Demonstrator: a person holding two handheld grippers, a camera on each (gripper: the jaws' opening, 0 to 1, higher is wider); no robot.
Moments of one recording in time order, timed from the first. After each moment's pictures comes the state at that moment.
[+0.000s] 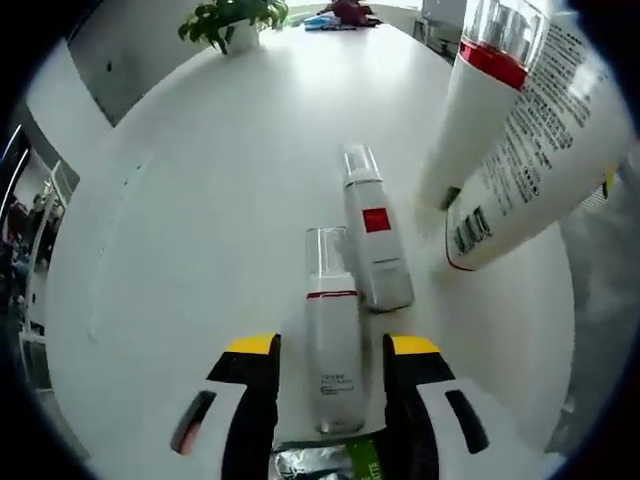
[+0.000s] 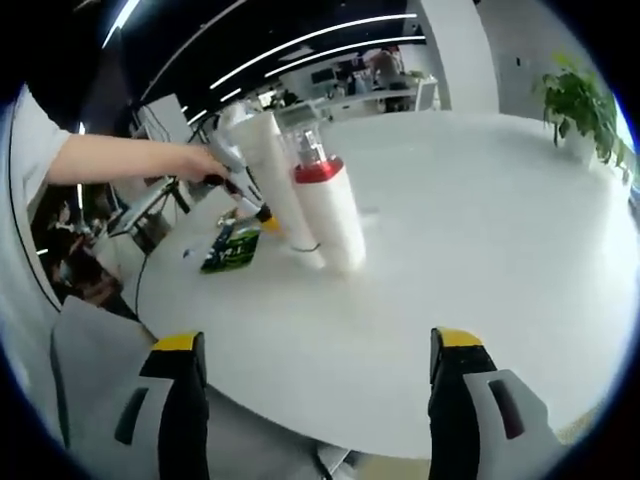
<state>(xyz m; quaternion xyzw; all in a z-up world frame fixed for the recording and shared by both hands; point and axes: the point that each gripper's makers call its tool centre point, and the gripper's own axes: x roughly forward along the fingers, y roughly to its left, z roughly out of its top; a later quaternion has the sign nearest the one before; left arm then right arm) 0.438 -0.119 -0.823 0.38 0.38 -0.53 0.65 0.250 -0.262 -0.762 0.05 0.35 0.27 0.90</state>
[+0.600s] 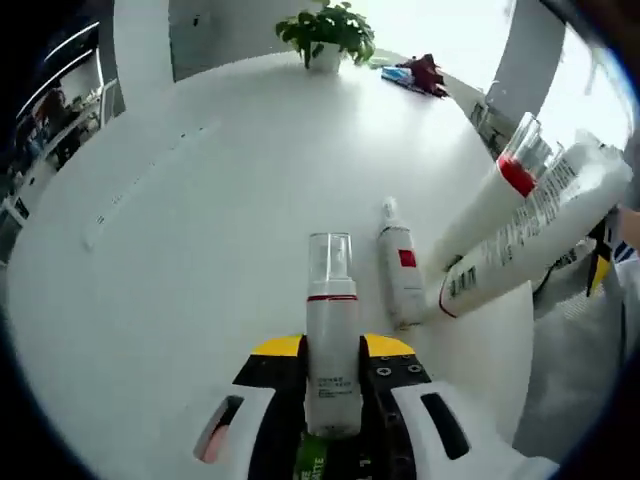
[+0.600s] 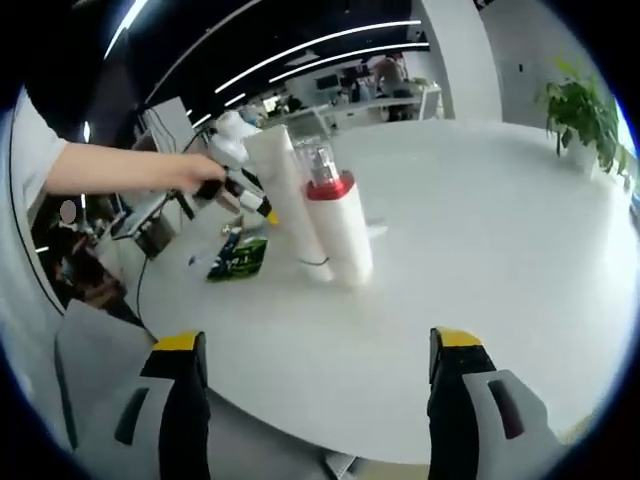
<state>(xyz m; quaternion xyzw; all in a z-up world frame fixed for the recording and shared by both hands) 0.441 -0.096 -0.792 0.14 0.43 -0.47 0.76 0.251 -0.254 -0.746 0.04 0.33 0.27 0.90</state>
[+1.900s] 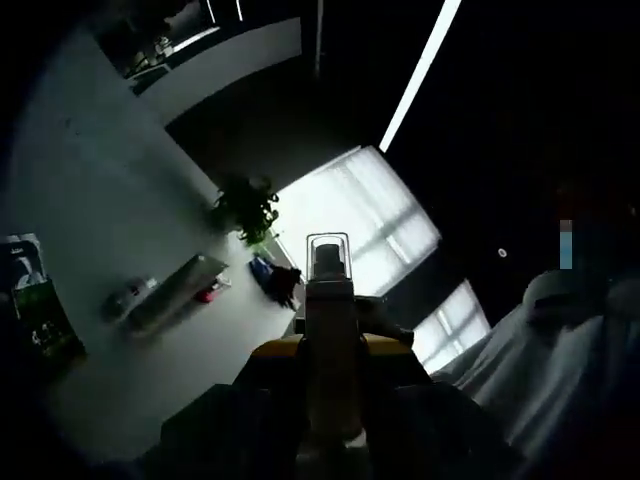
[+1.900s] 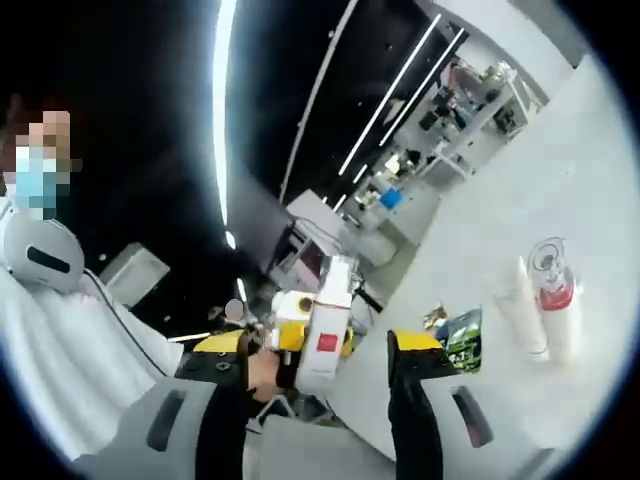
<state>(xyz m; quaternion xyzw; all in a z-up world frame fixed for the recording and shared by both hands) 0.228 -0.112 -0.572 -0.41 0.24 -0.58 0.66 0.228 -0.126 -0.554 0.33 0.17 0.53 0.76</state>
